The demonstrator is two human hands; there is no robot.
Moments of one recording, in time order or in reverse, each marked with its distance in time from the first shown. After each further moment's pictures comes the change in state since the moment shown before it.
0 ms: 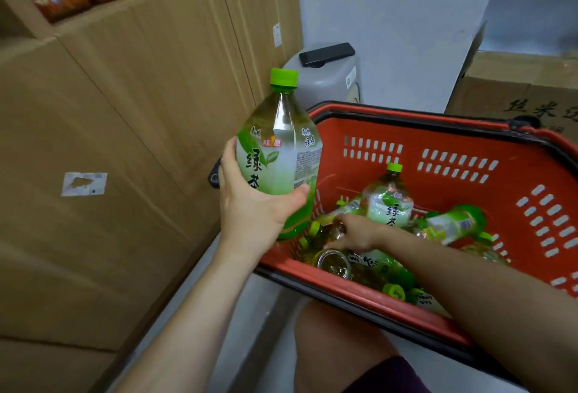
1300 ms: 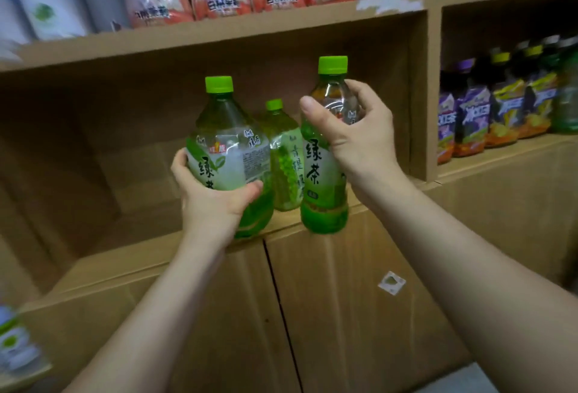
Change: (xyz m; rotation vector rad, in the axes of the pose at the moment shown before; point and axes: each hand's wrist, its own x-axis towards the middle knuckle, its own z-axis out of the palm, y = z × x) left_hand 0.021 0.029 -0.450 0.161 0.984 0.013; right_hand -0.101 -0.581 -0.072 0.986 0.478 -1.211
